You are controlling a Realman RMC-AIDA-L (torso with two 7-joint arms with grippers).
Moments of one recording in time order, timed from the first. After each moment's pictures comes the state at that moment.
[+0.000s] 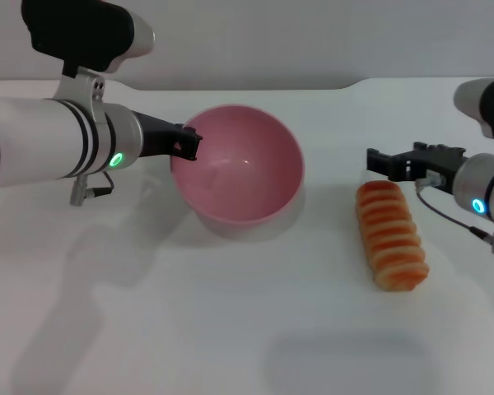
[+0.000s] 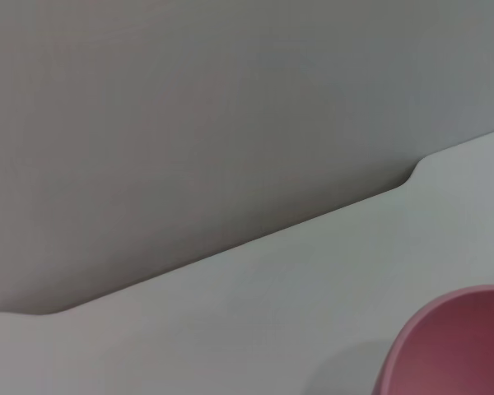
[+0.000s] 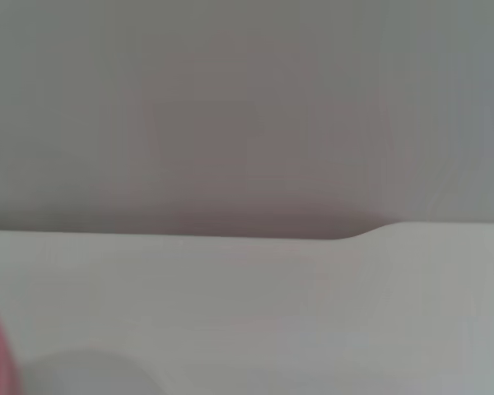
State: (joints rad) left arm -0.41 -2.06 1.78 1.42 -0.41 -0.79 0.06; right arm 0.25 2.04 -1.86 -1.24 0.37 0.41 0.15
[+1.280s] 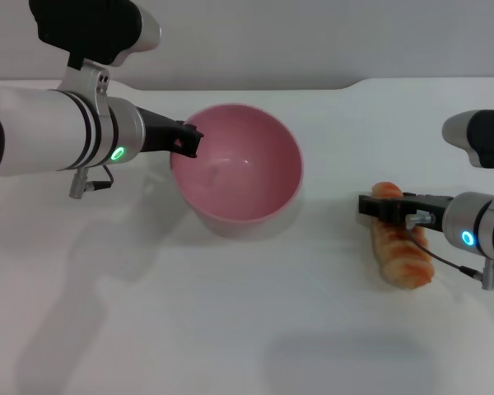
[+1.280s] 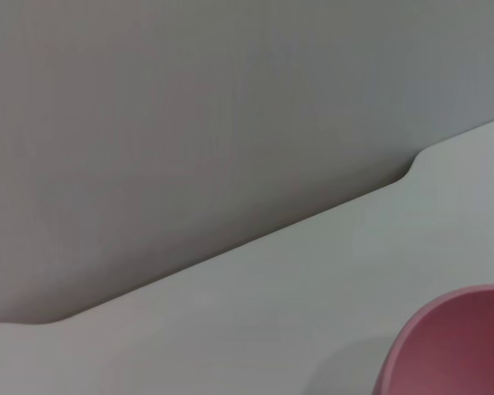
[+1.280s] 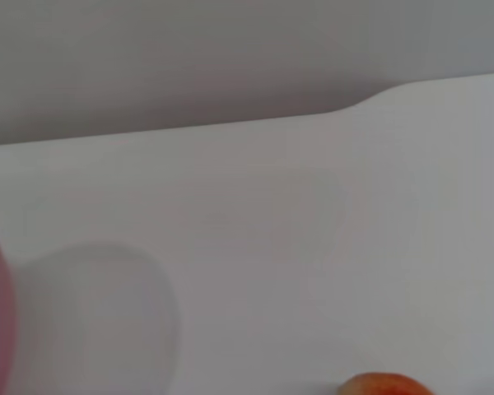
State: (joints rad) left arm -0.45 -2.06 1.76 1.39 -0.41 -0.82 0.08; right arm 0.25 2.07 -1.84 -1.18 0.46 0.53 0.14
